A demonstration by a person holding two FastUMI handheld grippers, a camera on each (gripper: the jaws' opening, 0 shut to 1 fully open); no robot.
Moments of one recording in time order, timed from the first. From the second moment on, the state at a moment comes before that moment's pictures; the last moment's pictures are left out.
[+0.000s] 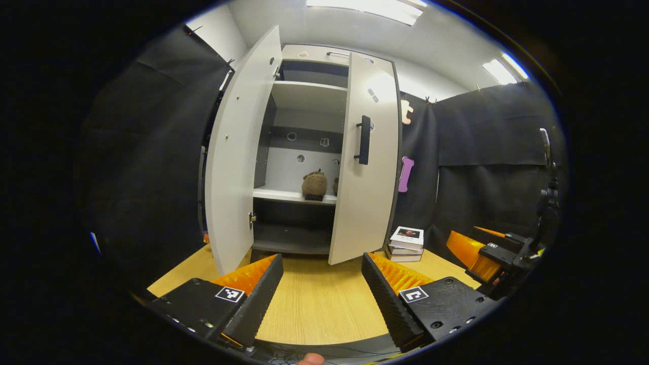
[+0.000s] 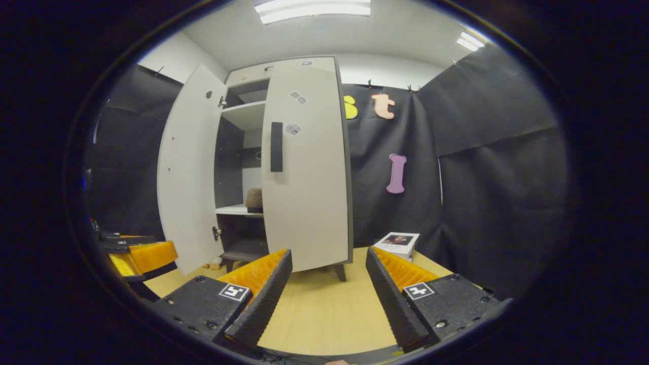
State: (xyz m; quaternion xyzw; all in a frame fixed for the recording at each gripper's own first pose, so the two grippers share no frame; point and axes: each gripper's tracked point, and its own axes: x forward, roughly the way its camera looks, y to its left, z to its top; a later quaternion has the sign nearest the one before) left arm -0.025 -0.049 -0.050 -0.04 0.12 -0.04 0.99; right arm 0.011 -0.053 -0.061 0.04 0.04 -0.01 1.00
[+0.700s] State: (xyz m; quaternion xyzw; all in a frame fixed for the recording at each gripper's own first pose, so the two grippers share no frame) left arm 0.035 0.121 0.105 -0.10 -0.04 0.09 0.99; right arm 0.005 -0.049 -0.076 0.03 0.06 0.00 1.00
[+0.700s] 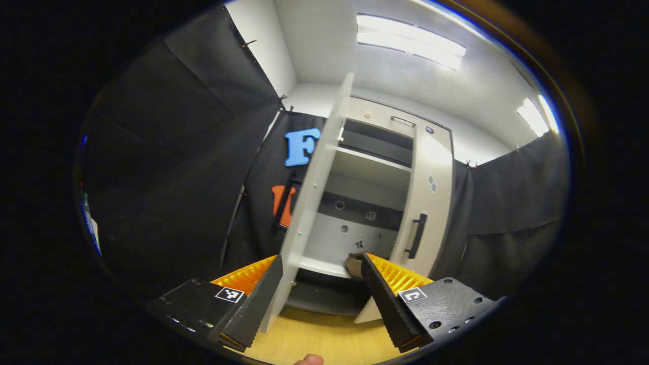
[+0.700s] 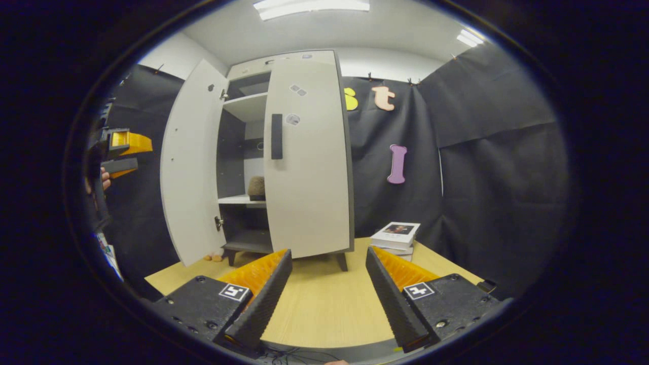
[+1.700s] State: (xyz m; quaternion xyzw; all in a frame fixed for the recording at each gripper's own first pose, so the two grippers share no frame) left arm 0.161 0.260 0.088 -0.13 -0.02 0.18 0.98; right arm 0.020 -0.060 -0.069 0.02 0.06 -0.02 1.00
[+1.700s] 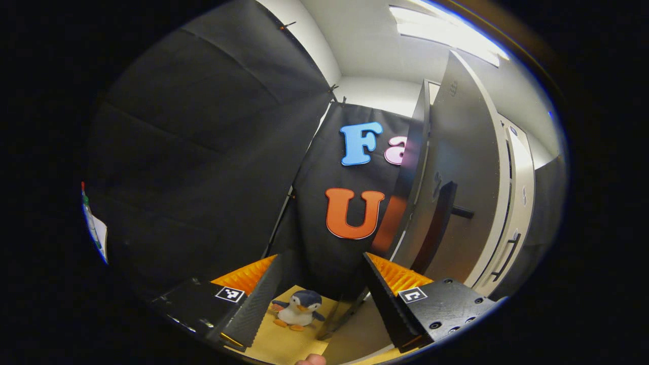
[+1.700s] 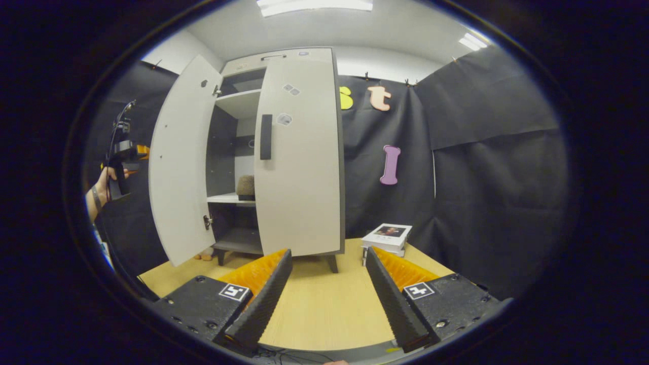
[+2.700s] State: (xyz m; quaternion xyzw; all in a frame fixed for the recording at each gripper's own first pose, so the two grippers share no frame) left arm 0.206 0.133 0.083 -0.10 -0.01 0.05 0.99; right arm 0.022 -0.071 -0.064 0.01 0.06 -0.04 1.00
